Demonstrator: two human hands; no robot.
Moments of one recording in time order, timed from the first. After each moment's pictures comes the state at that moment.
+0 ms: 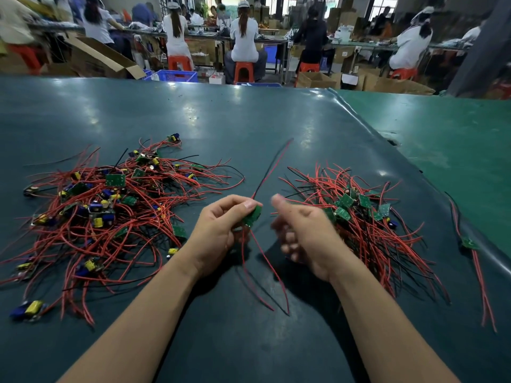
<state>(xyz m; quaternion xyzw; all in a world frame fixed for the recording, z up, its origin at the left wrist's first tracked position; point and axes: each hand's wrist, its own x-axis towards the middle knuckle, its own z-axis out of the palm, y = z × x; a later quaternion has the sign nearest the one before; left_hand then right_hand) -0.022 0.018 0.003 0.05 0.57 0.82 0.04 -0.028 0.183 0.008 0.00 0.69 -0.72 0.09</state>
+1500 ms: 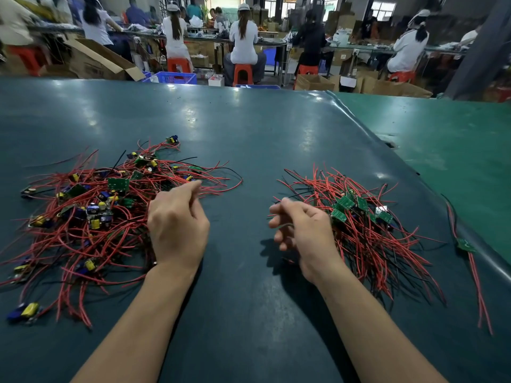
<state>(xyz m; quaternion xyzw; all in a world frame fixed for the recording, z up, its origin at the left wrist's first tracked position) -0.027 -0.011 -0.006 -0.05 0.86 0.24 -0.46 -0.027 0.175 0.008 0.04 0.64 -0.77 0.01</state>
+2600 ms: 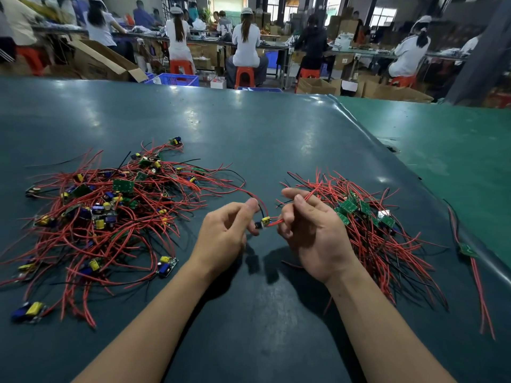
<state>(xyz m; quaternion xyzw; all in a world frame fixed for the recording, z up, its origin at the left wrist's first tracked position) -0.024 0.025 -0.010 0.07 0.73 0.67 -0.12 -0.030 0.183 0.015 -0.09 0.44 -0.89 0.07</state>
